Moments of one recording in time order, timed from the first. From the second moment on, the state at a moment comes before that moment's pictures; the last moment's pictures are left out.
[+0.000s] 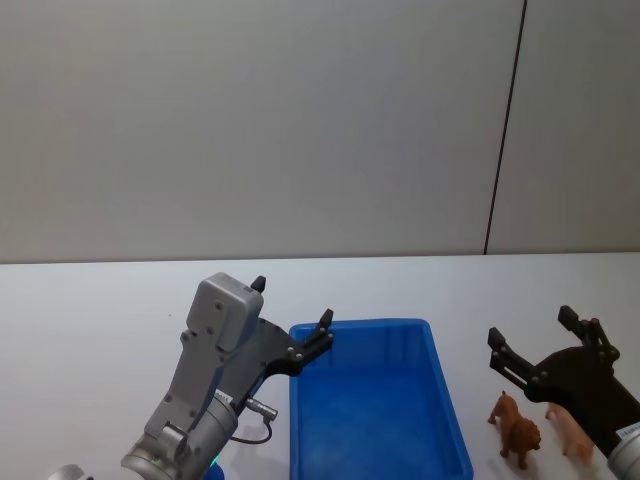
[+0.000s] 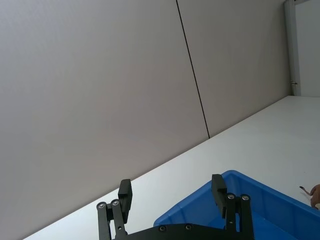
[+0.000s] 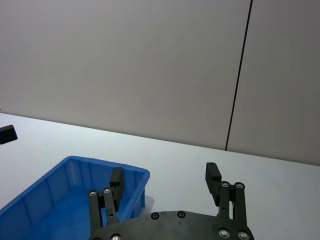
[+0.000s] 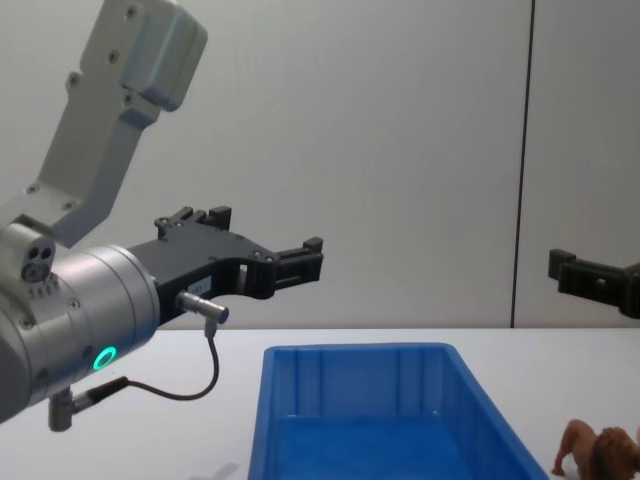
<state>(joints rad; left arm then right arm) -0.24 0.38 0.45 -1.63 -0.20 0.01 -0.01 -0.01 0.34 -0.23 -1.77 0.29 0.03 0.07</state>
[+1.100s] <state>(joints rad) -0.24 0.38 0.45 -1.63 -0.20 0.01 -0.01 -0.01 0.34 -0.23 -1.77 0.29 0.03 0.07</state>
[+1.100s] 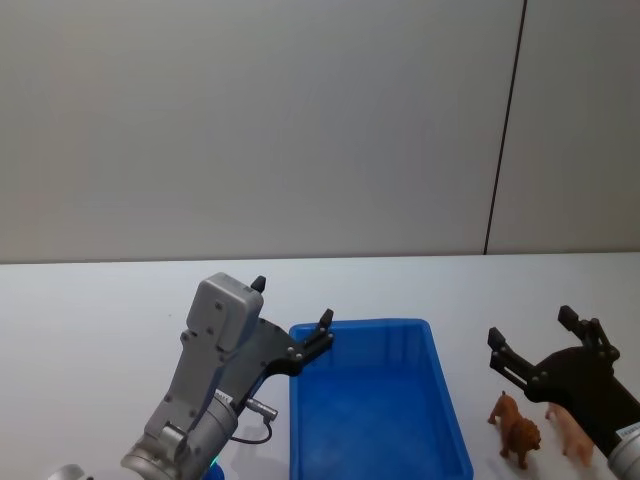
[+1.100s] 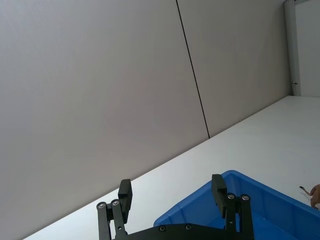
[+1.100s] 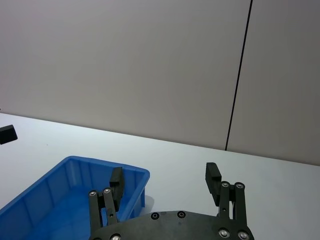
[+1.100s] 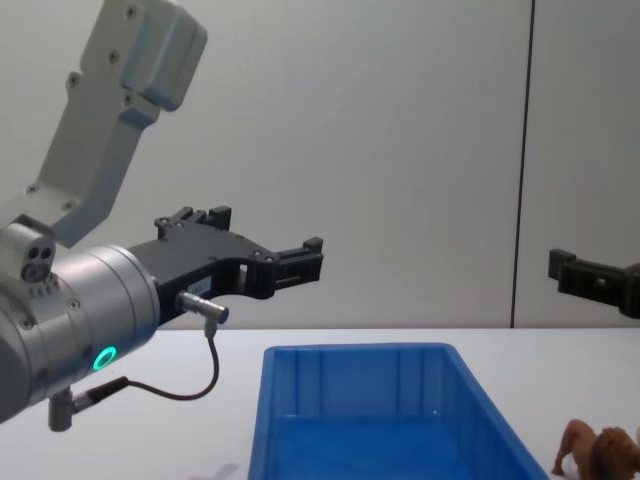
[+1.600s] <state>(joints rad) -0.24 0.38 0.45 -1.63 -0.20 0.01 -0.01 -0.02 0.34 -0.22 -1.77 0.29 0.04 0.06</state>
